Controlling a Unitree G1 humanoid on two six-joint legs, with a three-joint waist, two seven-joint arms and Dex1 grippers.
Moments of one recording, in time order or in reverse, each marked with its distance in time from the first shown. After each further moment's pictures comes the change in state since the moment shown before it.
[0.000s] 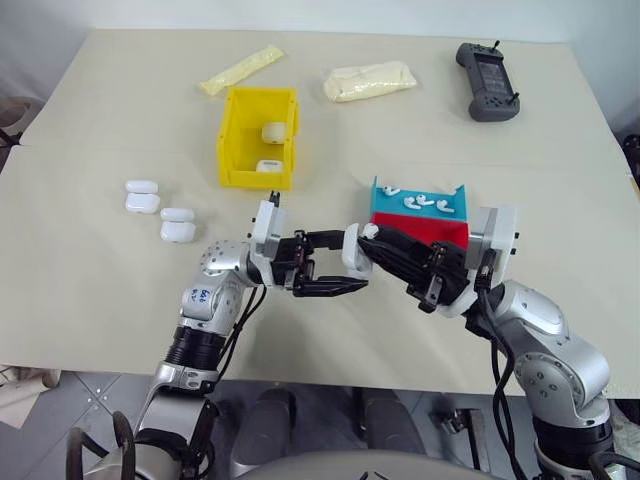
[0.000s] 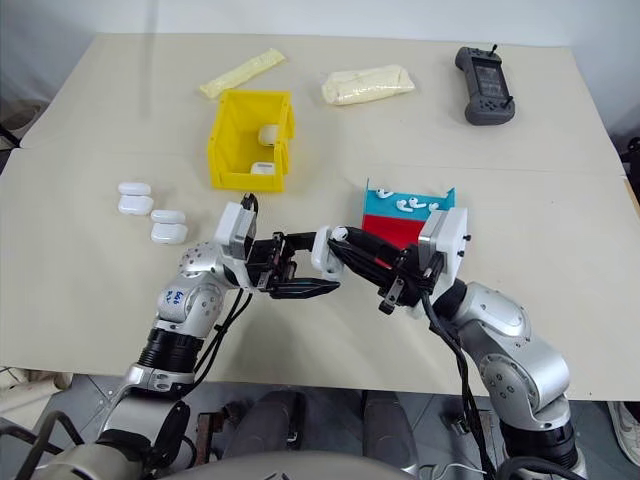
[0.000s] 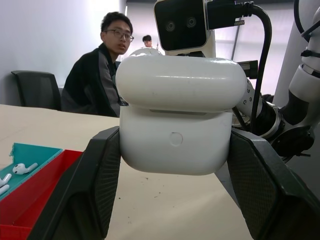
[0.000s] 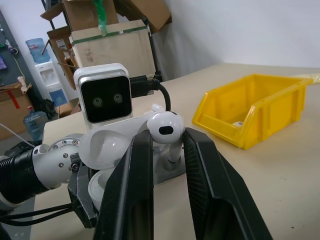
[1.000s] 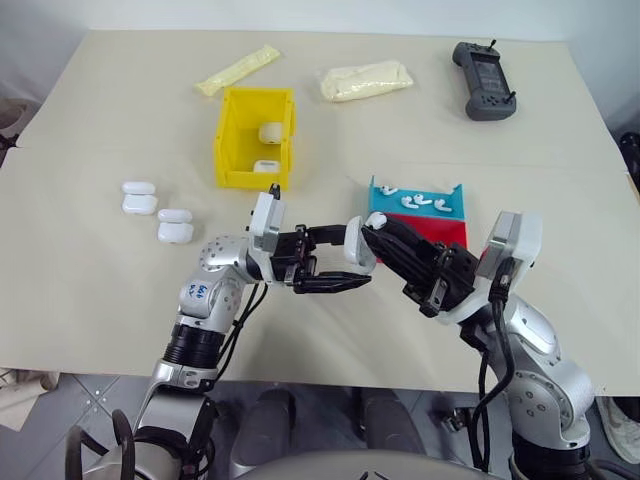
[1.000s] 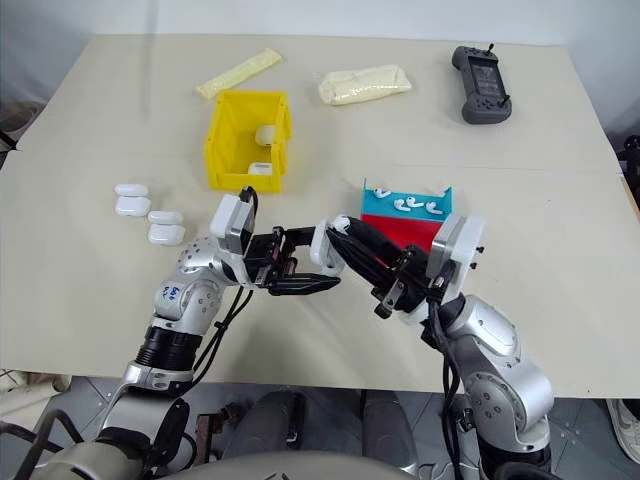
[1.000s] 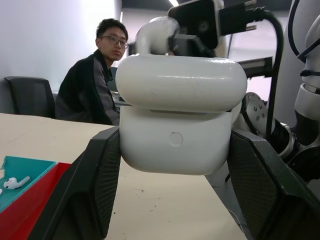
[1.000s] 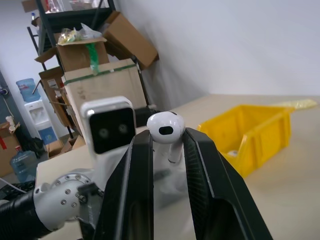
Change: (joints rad) left arm -0.011 0.016 0.002 -0.052 -0.033 0.062 0.019; right arm 0.070 0.163 -0.007 -0.069 -0.031 -0.048 -0.040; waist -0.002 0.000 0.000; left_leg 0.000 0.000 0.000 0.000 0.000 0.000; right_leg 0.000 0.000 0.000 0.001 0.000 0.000
